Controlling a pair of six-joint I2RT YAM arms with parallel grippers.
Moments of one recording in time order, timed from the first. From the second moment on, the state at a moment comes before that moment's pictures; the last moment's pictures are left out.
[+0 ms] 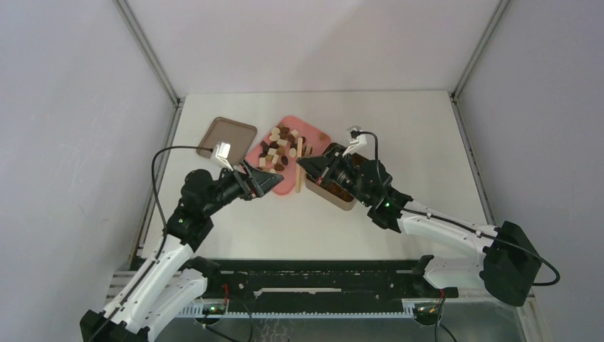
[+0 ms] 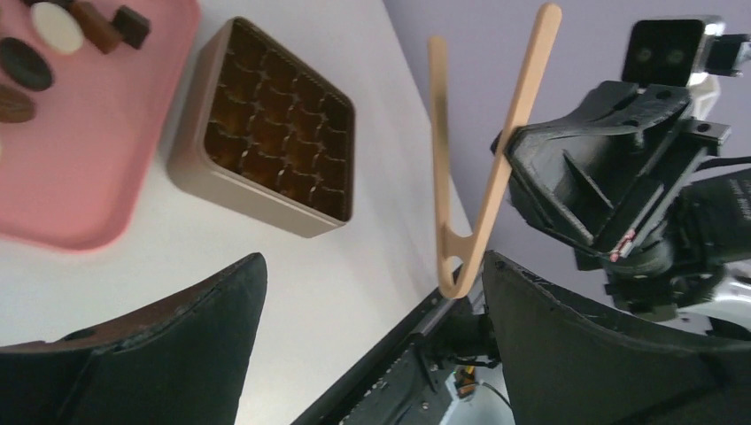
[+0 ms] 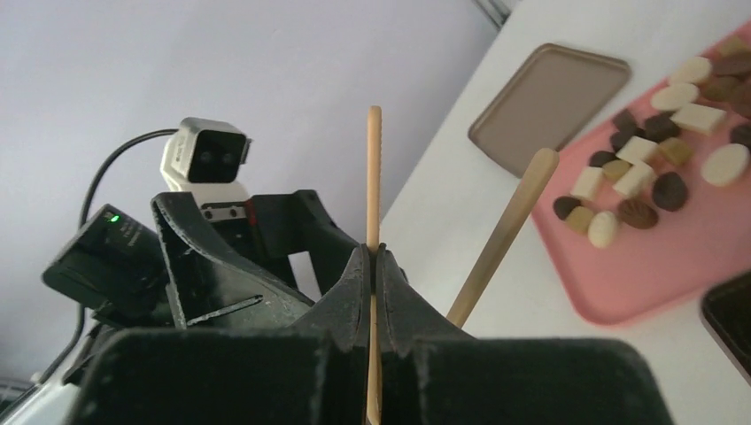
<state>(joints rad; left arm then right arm) -0.40 0.68 0.57 -0.06 0.38 -0.80 0.88 1.19 0.74 0.47 0.06 0.81</state>
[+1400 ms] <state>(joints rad) -0.50 0.91 0.57 0.40 0.54 -1.09 0.81 1.38 0.74 0.91 -0.26 0.96</state>
